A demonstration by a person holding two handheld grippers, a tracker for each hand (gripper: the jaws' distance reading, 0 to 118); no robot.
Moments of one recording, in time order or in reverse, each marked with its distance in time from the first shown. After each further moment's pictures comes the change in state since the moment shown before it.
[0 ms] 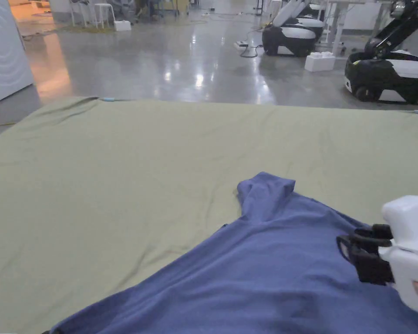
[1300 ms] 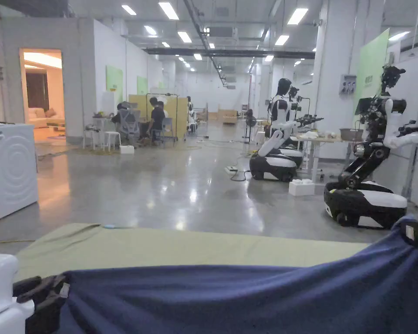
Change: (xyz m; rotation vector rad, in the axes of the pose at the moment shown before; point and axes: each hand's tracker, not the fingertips) left arm -0.020 0.236 0.101 0.345 -0.177 0.051; right arm 0.141 0.127 0.235 0.389 -0.151 -0.221
